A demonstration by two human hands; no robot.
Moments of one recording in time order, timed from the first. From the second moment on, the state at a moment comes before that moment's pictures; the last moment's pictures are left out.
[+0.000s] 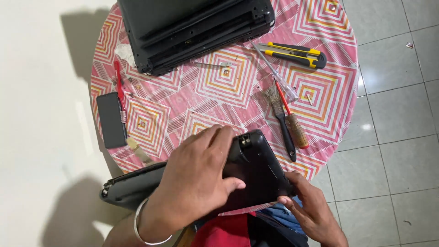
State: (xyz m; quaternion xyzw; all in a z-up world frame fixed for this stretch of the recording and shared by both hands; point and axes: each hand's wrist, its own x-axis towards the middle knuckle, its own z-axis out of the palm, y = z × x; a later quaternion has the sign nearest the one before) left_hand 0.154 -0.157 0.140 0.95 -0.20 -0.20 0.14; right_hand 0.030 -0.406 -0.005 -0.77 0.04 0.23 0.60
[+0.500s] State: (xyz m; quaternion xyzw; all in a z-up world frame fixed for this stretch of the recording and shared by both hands) left_hand 0.097 -0.170 0.167 0.95 -0.29 0.02 0.09; right_hand 0.009 -0.408 -0.013 -0.76 0.00 0.17 0.63
